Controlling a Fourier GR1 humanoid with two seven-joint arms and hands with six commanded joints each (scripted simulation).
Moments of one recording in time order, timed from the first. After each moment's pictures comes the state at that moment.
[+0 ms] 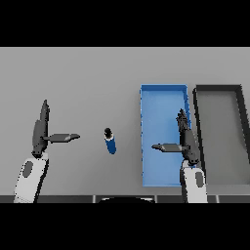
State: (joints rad) left arm -0.11 0.43 -0.16 -1.48 0.24 0.26 0.01; right arm 0.00 0.00 0.00 -1.57 0.00 0.00 0.00
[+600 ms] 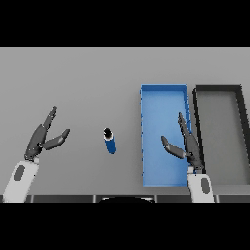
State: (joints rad) left arm -0.06 0.59 -0.23 -1.49 0.21 0.01 -0.12; right arm 0.08 -0.12 0.08 -1.68 0.11 0.07 -0.07
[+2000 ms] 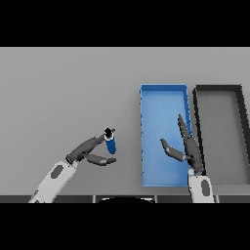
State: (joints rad) left arm -0.17 0.38 -0.54 -1.47 0.13 -0.24 -0.01; right arm 0.11 -0.12 0.09 -1.70 0.11 0.08 -0.10
